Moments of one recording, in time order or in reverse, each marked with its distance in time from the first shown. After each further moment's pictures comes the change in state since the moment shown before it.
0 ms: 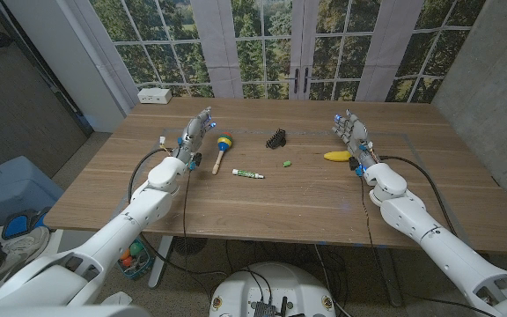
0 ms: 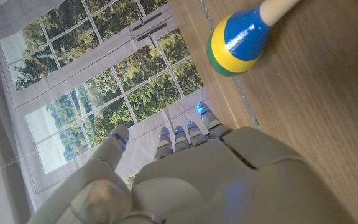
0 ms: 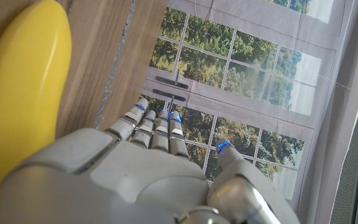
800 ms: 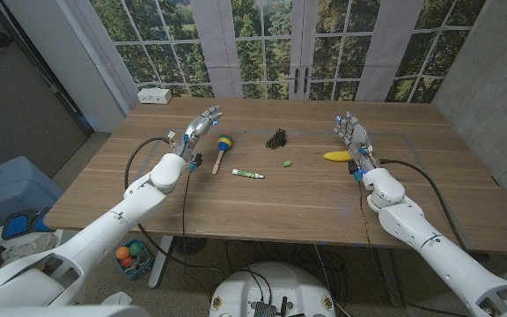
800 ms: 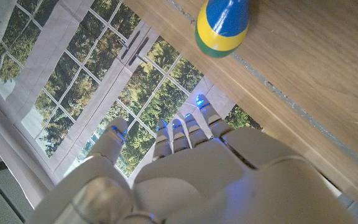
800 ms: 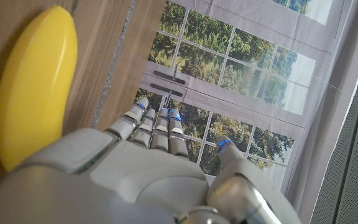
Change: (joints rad) left arm 0.019 0.121 0.063 -0.159 0.347 0.095 0.188; left_hand 0.037 0.018 0.001 -0.081 -0.014 0.085 -0.017 0.000 0.000 0.097 -0.019 0.009 0.005 0.096 0.004 0.007 0.000 0.083 0.061 -0.008 0.004; right arm -0.057 0.003 0.002 -0.061 -0.062 0.029 -0.085; right_hand 0.026 0.003 0.003 -0.019 -0.005 0.014 0.000 0.000 0.005 0.014 0.007 0.008 0.005 0.018 0.007 0.005 0.000 0.014 0.007 0.001 0.000
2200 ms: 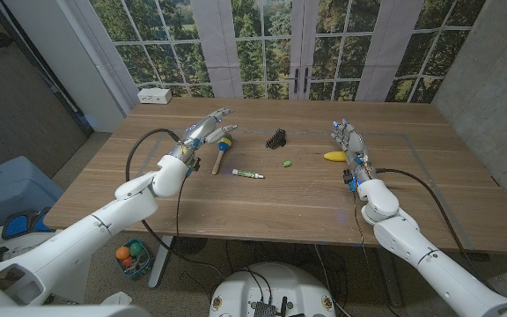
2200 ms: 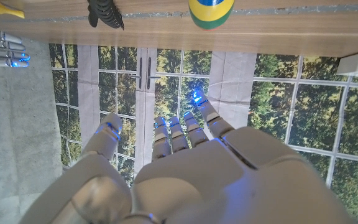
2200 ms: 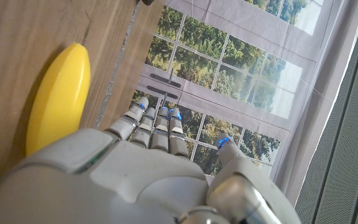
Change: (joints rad) left arm 0.082 0.169 0.042 -0.310 0.499 0.213 0.121; left_hand 0.042 -0.007 -0.014 -0.072 -0.022 0.061 -0.014 0.000 0.005 0.050 -0.032 -0.006 0.005 0.038 -0.009 -0.007 0.000 0.055 -0.047 -0.008 0.000; right arm -0.073 0.019 -0.009 -0.041 -0.080 0.067 -0.068; right_hand 0.001 0.001 0.000 -0.027 -0.008 0.013 0.005 0.000 0.000 0.016 0.005 0.000 0.000 0.005 0.006 0.004 0.000 0.007 0.007 0.000 0.004
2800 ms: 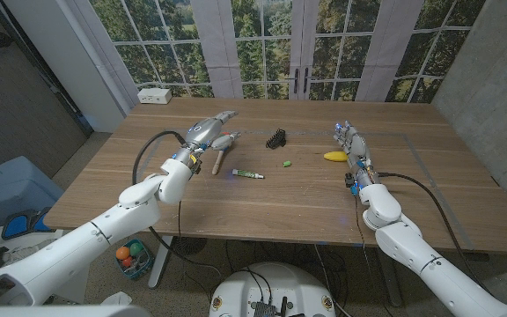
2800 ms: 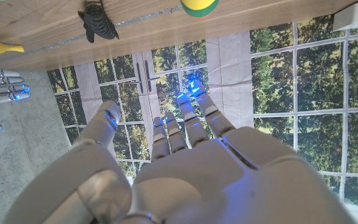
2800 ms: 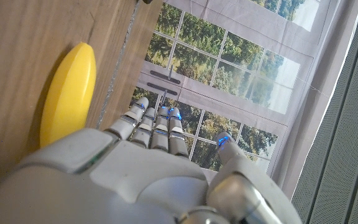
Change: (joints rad) left arm 0.051 0.028 0.021 -0.141 0.202 0.182 0.018; left_hand 0.204 -0.055 -0.025 -0.022 -0.011 0.010 -0.037 0.020 0.008 0.108 -0.035 0.006 0.008 0.307 -0.006 0.067 0.016 0.149 0.025 0.020 0.010; right arm -0.043 -0.004 0.016 -0.030 -0.003 0.016 -0.014; right_hand 0.011 0.011 0.000 -0.008 0.000 0.000 0.000 0.000 0.000 0.000 0.000 0.000 0.000 0.000 0.000 0.000 0.000 0.000 0.000 0.000 0.000
